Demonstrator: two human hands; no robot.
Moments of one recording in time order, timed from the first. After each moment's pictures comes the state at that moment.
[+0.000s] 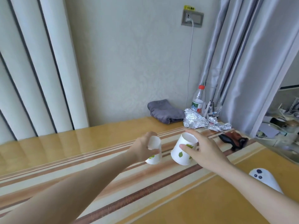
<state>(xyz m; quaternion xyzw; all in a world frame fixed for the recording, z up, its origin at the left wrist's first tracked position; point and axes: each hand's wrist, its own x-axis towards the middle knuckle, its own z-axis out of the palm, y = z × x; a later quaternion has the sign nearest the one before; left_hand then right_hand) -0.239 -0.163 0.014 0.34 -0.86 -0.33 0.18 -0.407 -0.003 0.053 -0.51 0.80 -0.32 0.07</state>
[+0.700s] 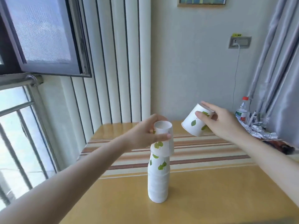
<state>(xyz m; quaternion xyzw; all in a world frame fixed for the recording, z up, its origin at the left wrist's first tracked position) 0.012 0.065 0.163 0.37 -0.80 -0.37 0.28 -0.244 0.099 0.172 -0.63 0.64 -0.45 0.07</state>
